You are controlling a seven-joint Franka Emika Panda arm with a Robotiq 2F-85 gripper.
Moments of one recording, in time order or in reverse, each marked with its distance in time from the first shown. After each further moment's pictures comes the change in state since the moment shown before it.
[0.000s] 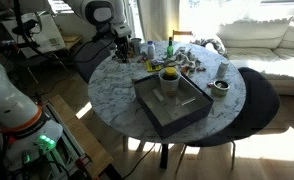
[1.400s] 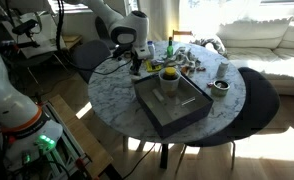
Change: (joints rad) arm -0.064 0.348 -0.042 0.202 0.271 0.011 -0.232
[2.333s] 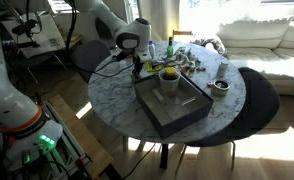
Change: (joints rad) arm 0.026 0.119 -0.003 0.081 -0.004 -0.001 0.023
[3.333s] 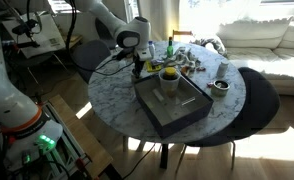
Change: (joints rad) arm 0.026 0.001 -0.020 0.011 -0.077 -0.008 0.095
